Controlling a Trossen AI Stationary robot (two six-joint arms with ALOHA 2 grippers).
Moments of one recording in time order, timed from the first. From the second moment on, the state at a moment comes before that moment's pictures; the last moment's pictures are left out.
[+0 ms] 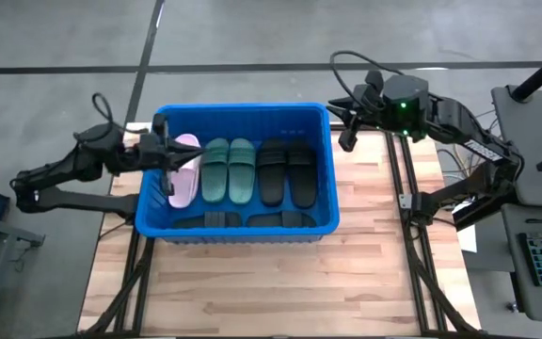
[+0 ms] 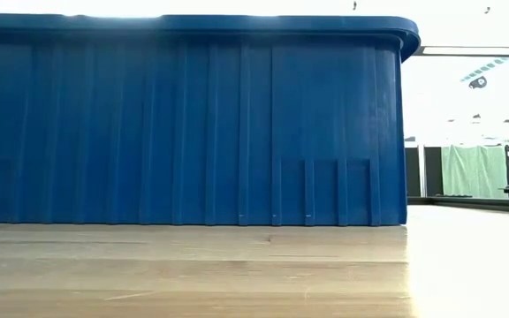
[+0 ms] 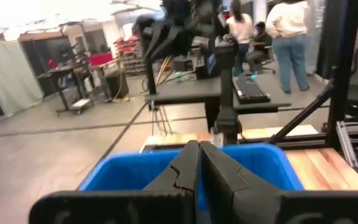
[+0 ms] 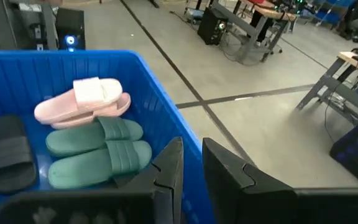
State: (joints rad) left arm 0.14 0.71 1.07 -0.34 -0.02 0.16; right arm -0.25 1.29 1.75 -0.83 0.29 -0.16
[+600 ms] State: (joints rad) left arm 0.14 0.14 0.23 0.40 -0.14 0.06; right arm -0.25 1.36 1.75 -0.69 0.29 -0.08
